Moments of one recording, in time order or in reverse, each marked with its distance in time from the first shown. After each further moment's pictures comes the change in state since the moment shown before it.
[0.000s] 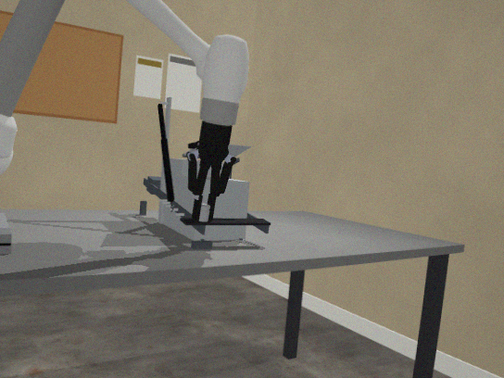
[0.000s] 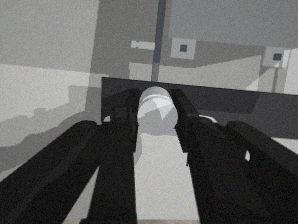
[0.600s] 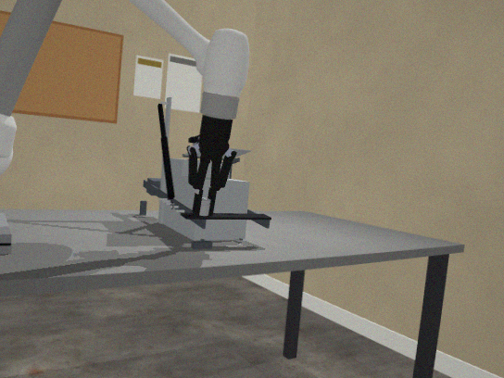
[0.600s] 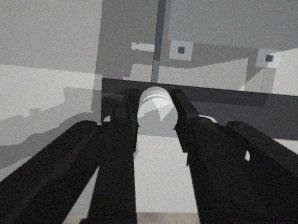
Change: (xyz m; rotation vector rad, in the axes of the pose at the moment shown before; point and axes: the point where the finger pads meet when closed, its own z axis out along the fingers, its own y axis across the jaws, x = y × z) arm 0.003 0.000 -0.015 0.000 0.000 0.000
